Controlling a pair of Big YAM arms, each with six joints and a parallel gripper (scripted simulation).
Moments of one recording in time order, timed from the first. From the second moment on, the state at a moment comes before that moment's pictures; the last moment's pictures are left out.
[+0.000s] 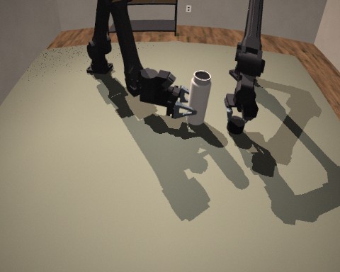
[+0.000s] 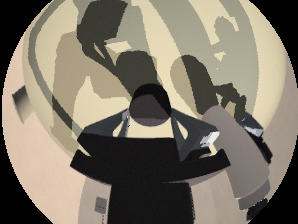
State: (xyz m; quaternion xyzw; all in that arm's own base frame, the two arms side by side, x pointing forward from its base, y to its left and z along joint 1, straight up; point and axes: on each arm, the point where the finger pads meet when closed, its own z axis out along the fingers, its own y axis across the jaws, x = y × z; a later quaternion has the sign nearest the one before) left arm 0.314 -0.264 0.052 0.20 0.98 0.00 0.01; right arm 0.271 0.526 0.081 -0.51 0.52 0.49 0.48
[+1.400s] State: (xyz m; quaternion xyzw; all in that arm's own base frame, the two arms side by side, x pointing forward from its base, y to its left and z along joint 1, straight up) left arm 0.312 -0.263 0.041 0.20 0.98 0.00 0.01; right arm 0.269 0.523 0.065 -0.50 0.50 0.49 0.50
